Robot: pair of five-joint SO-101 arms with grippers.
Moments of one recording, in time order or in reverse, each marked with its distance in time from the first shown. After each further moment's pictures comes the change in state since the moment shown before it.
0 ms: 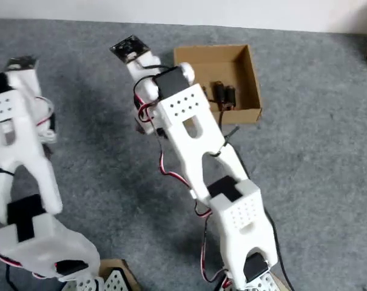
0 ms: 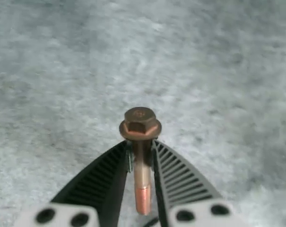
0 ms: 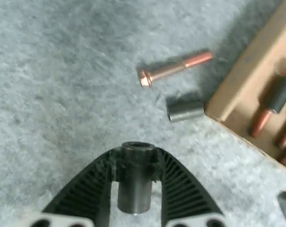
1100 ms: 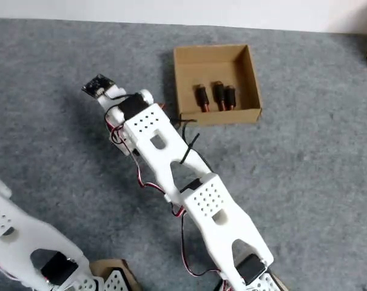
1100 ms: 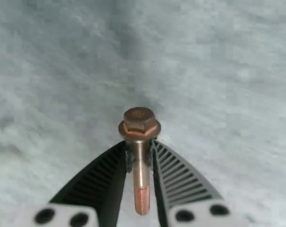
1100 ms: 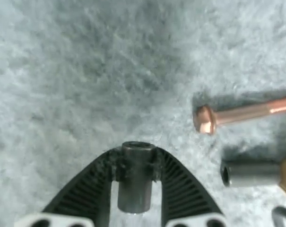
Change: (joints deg) left arm -28.4 28.2 -18.9 -8.7 -8.1; right arm -7.7 25.1 -14.9 -6.3 2.4
